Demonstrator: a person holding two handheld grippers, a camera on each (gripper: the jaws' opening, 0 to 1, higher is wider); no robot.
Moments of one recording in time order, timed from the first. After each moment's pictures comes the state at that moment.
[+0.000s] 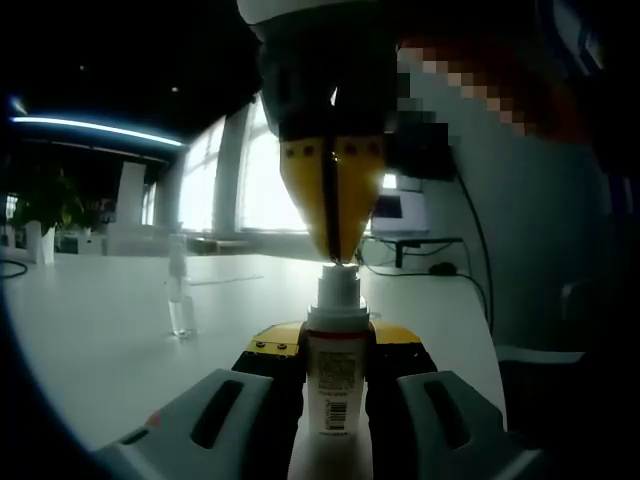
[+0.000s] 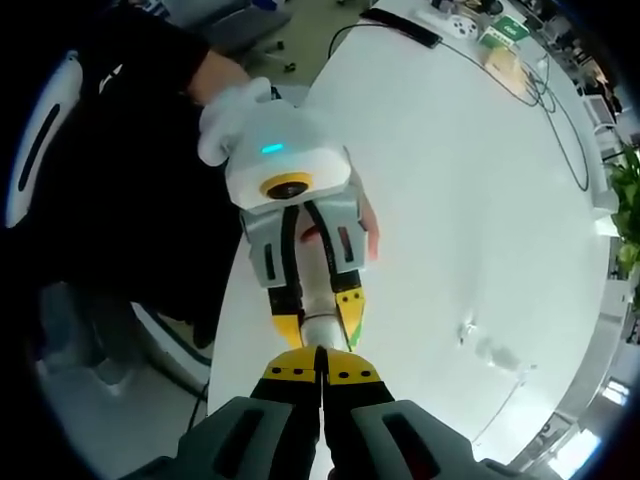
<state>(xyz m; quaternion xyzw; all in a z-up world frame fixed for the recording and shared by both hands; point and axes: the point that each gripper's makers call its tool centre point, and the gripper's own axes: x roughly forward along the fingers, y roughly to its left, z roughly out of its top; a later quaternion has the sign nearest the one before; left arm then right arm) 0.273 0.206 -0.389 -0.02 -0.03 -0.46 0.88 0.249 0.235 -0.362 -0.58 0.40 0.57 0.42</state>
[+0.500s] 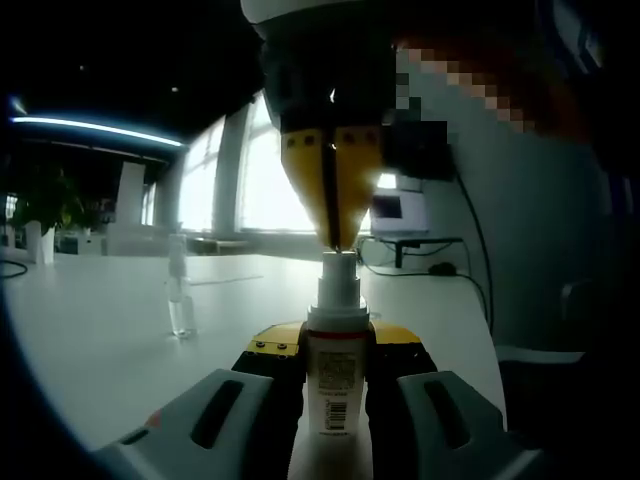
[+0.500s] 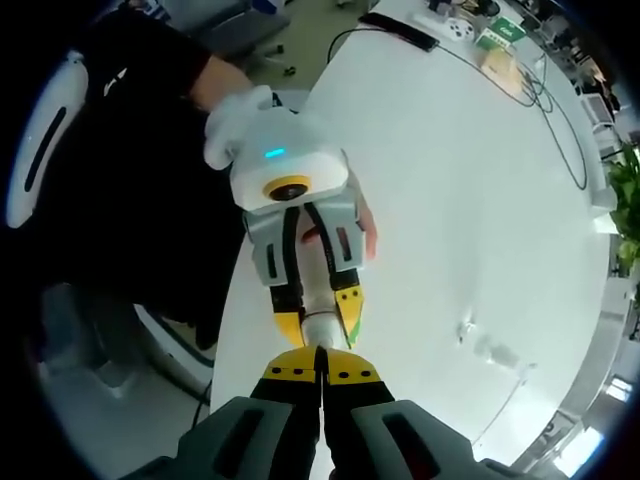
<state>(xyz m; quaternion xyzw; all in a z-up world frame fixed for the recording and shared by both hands) 0.273 0.206 -0.388 -0.02 -0.03 -0.47 0.88 0.251 0.234 -0.356 -0.57 0.41 0.57 0.43</state>
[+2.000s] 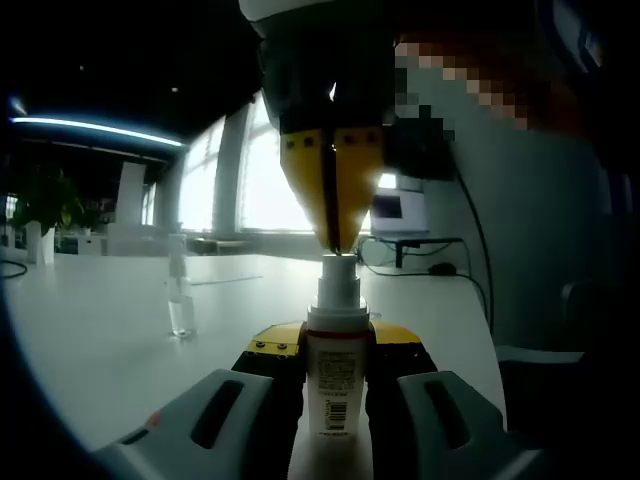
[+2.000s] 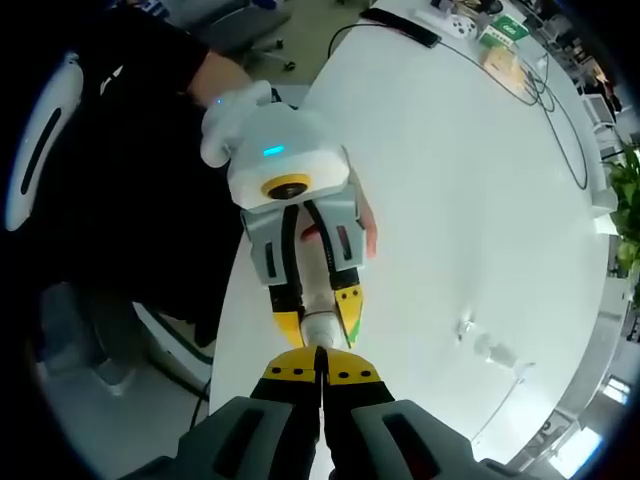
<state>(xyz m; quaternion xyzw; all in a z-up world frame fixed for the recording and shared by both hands) 0.273 0.206 -0.389 -0.02 -0.03 -0.46 0.88 0.250 0.234 -0.359 -0.58 0.41 0.56 0.42</state>
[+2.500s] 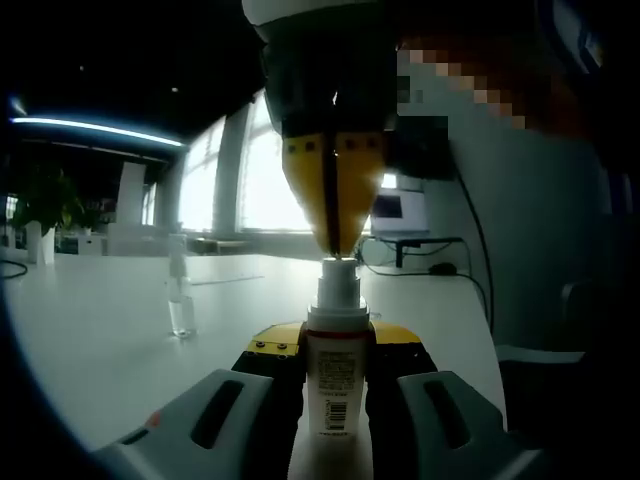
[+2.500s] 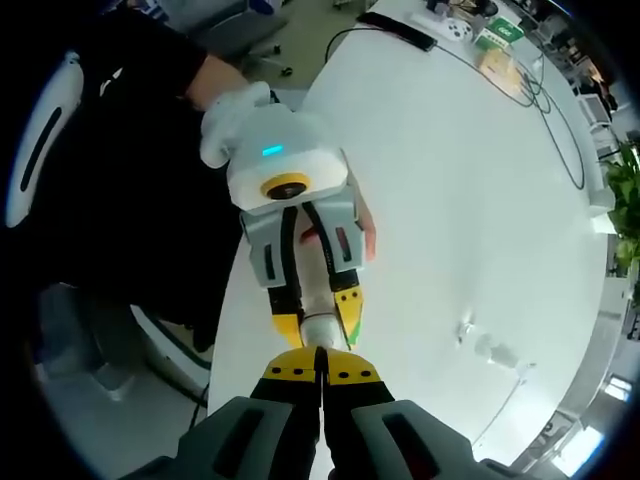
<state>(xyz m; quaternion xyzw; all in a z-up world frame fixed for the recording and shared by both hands) 0.274 0.207 -0.389 -0.02 -0.03 -0.46 0.88 0.252 0.234 -0.357 -0.57 0.40 0.57 0.43</state>
